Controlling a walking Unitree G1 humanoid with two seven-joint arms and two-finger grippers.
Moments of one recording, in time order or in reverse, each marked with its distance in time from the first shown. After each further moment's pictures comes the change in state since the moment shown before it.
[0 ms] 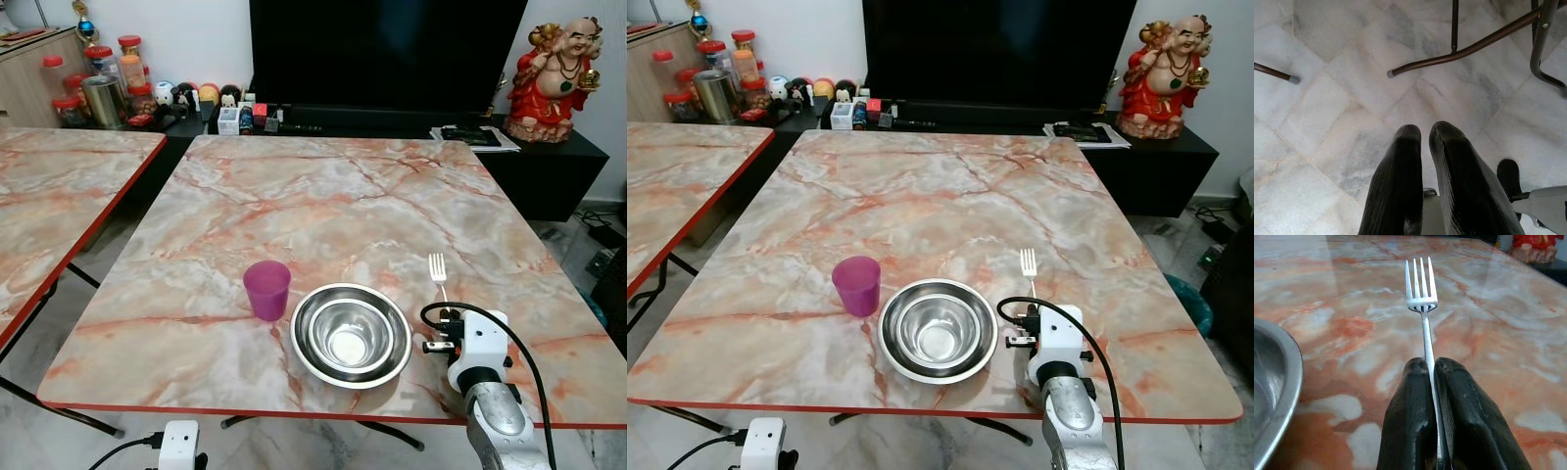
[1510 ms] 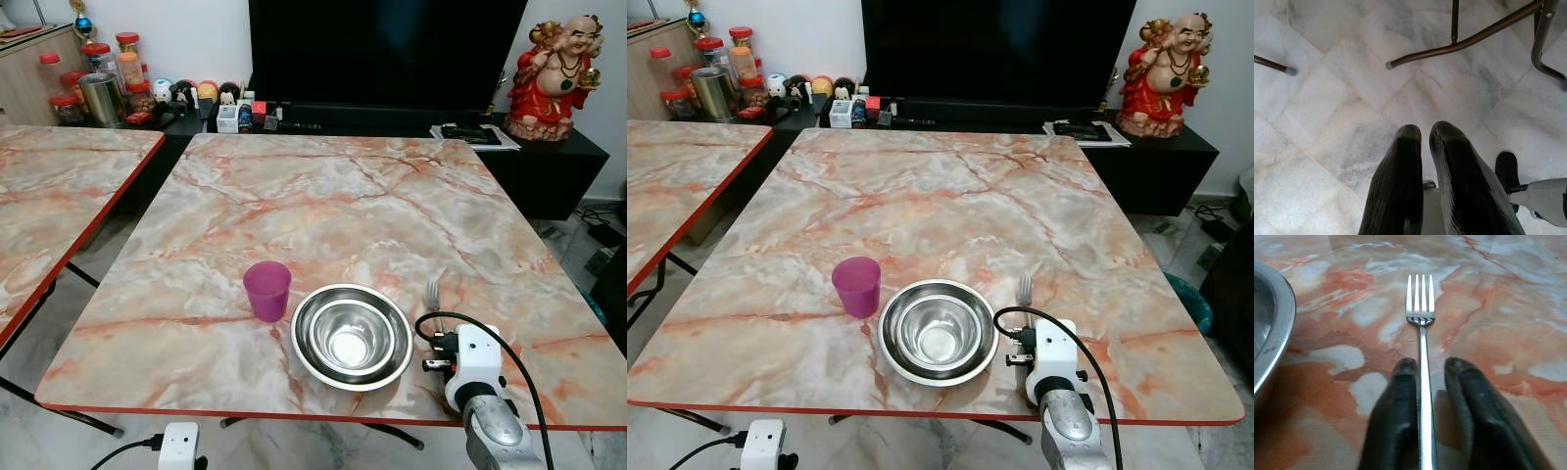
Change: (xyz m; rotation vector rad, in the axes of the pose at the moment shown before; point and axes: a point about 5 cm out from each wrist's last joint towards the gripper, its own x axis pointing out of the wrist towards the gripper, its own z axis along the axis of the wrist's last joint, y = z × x) left arm 0.000 0.001 -0.003 -0.002 0.030 -0.007; right arm -0.010 0.003 -0.016 0.003 0.118 0.005
